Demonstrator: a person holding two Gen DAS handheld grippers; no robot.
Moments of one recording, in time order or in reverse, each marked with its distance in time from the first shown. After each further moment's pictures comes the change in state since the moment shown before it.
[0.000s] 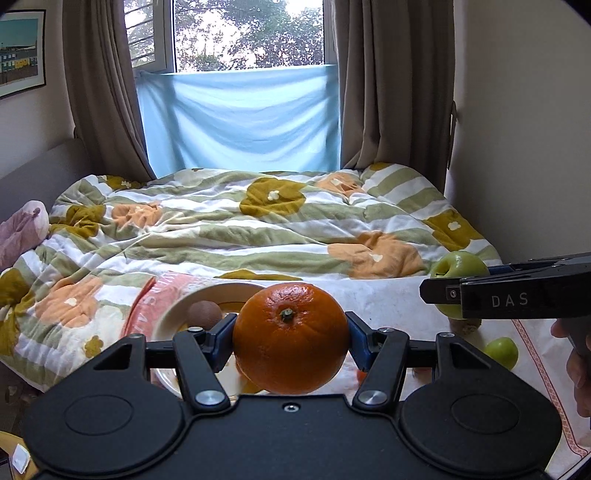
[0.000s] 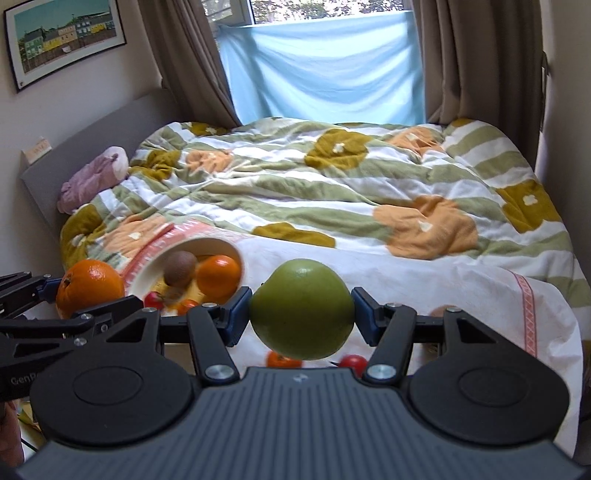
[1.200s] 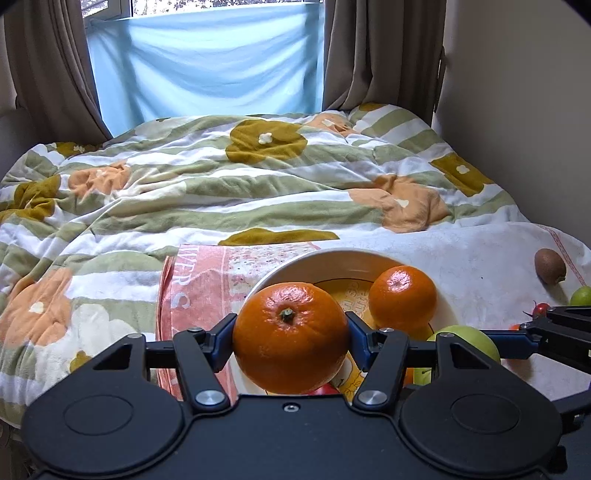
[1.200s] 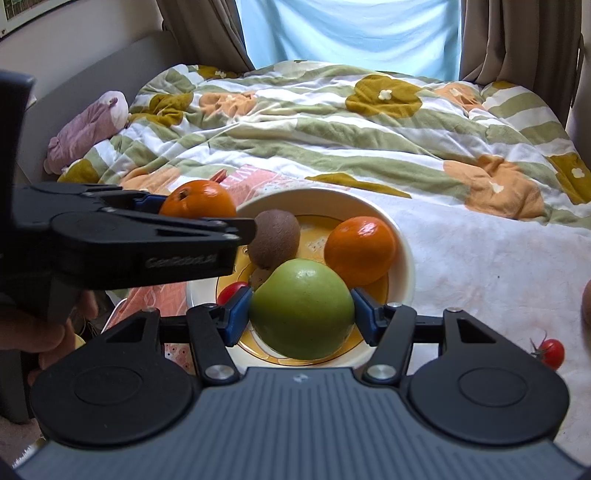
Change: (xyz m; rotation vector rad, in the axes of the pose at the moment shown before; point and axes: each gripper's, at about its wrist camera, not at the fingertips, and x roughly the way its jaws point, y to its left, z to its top) left arm 0.154 0.153 0.000 0.108 0.183 -0.182; right arm 0.152 0.175 -0.020 -0.002 0.176 -0.076
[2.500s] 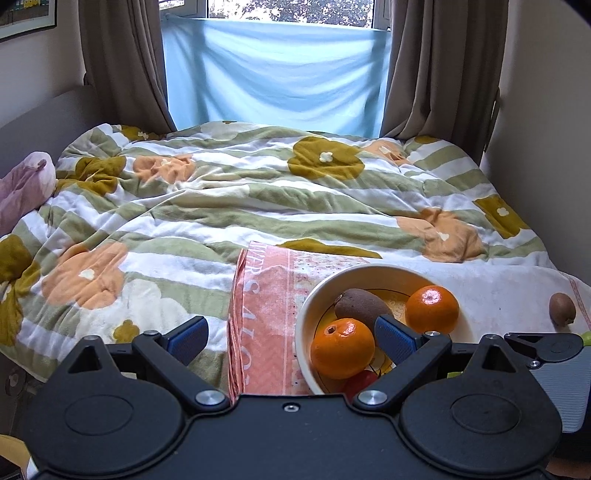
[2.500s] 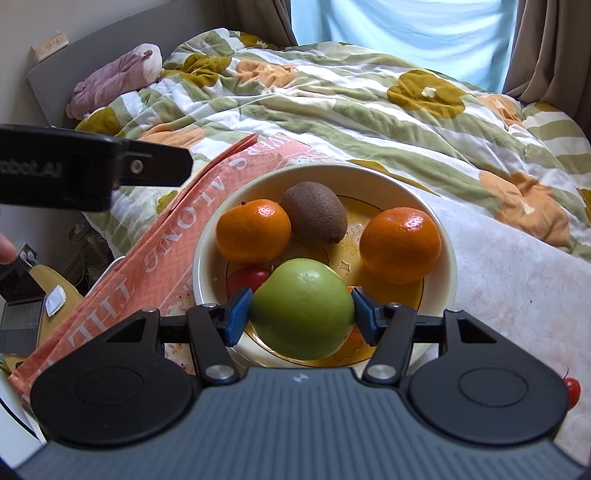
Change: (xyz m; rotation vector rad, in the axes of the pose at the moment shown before) left arm -0.066 0.025 -0.008 -0.172 -0.051 0.134; right arm 0.032 0.012 -0.005 -0.194 0.051 0.045
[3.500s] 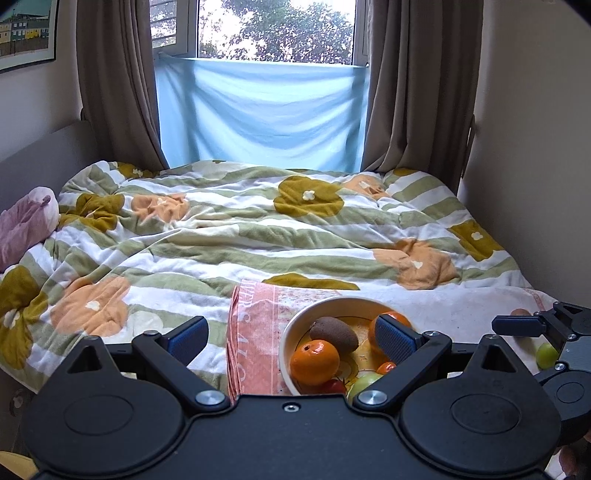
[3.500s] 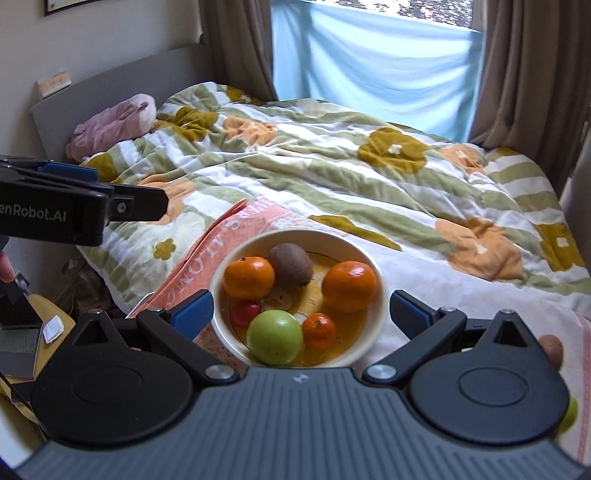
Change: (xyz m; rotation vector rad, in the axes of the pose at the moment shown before) left arm -0.082 -0.012 0.010 0.030 -0.113 -0.046; right arm -0.120 -0.002 0.000 0.038 -0.158 -0.098
